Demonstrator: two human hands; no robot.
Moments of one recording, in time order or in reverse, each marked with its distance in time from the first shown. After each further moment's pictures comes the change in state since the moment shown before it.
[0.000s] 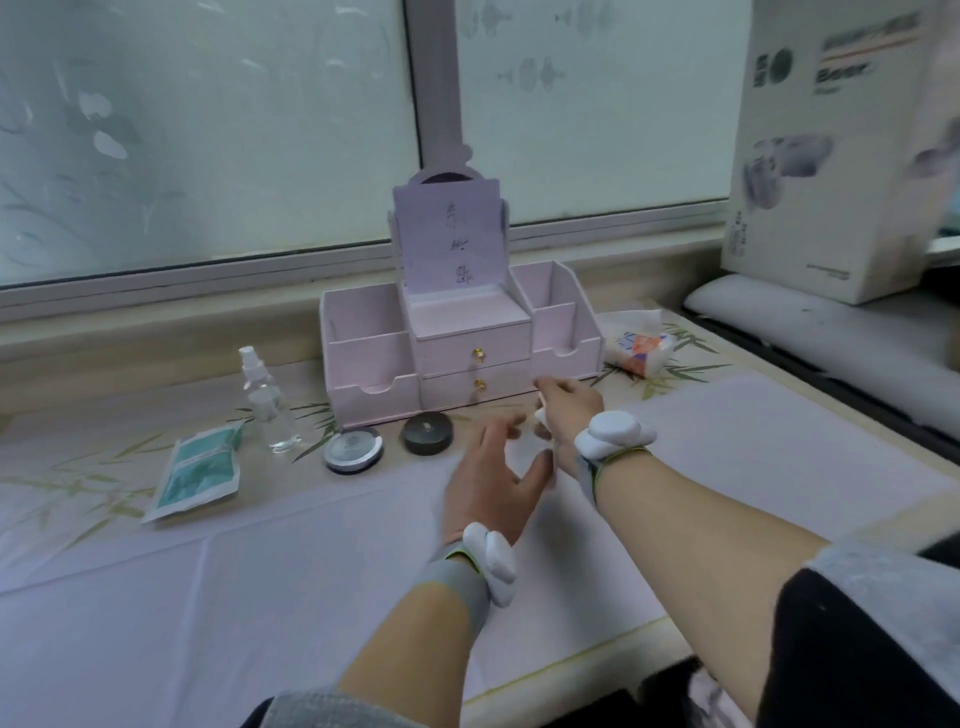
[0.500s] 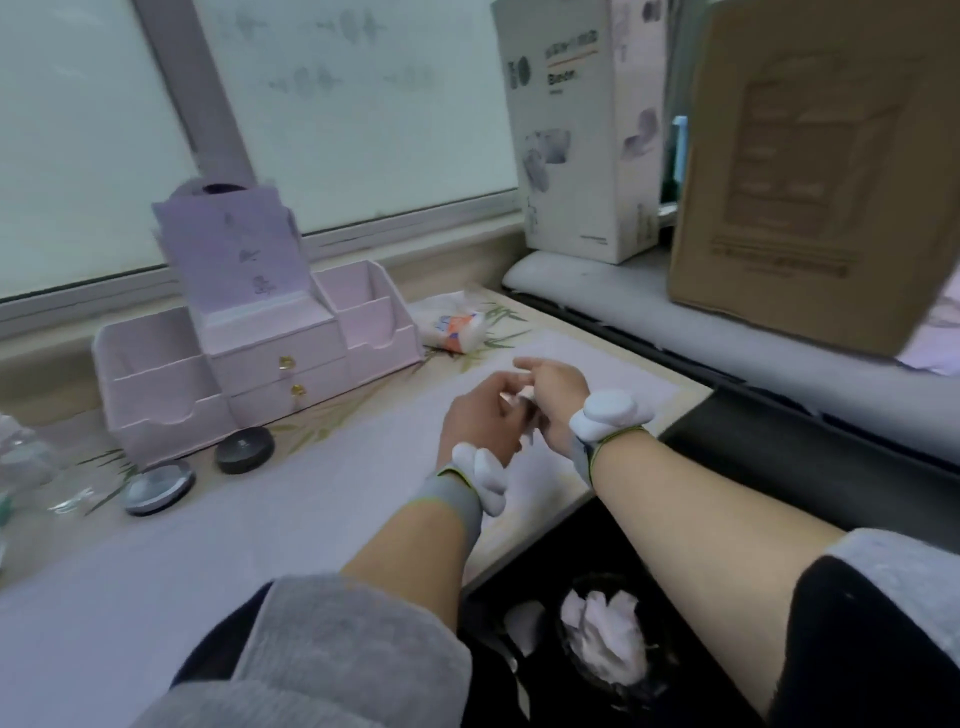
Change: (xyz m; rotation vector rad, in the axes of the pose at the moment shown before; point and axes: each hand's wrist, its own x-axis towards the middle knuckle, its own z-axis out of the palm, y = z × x) left_hand -0.011 0.138 0.107 -0.142 -0.382 0.065; right_hand -0.037 -0.016 -0.193 0.166 0.094 0.077
